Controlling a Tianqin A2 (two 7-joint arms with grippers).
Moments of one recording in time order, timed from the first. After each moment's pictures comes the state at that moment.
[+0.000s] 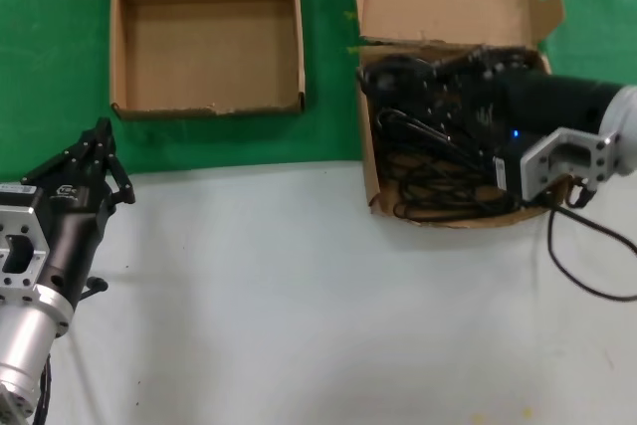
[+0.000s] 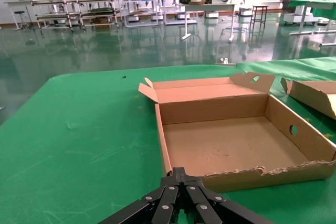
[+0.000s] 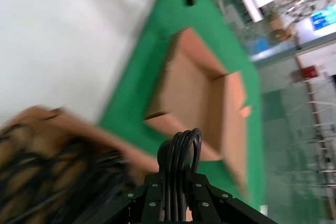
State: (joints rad) left arm -0.02 -0.30 1.61 -1.60 -1.77 0.03 -0.01; right arm 0.73 0.64 -1.99 1.46 1.40 -0.70 -0.68
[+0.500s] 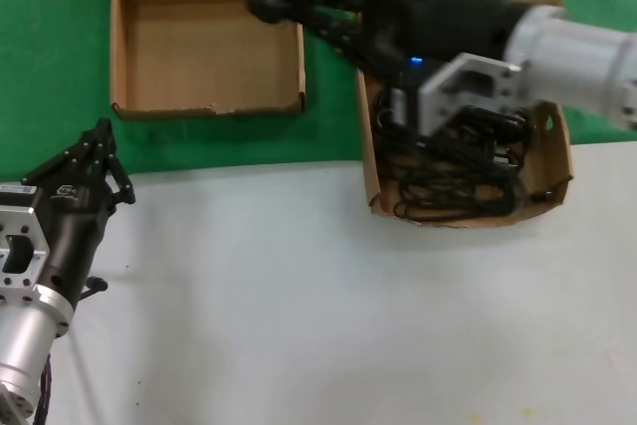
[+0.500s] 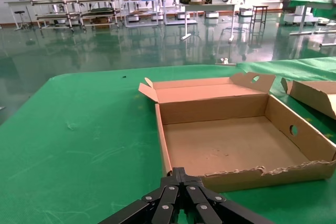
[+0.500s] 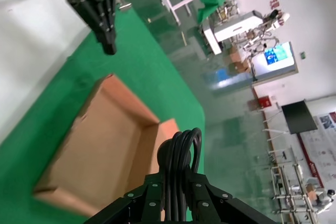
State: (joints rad) left arm -0.02 -0.30 1.61 -1.60 -1.77 0.03 -0.01; right arm 0.88 0.48 -2.05 1.54 1.31 -0.68 -0.55
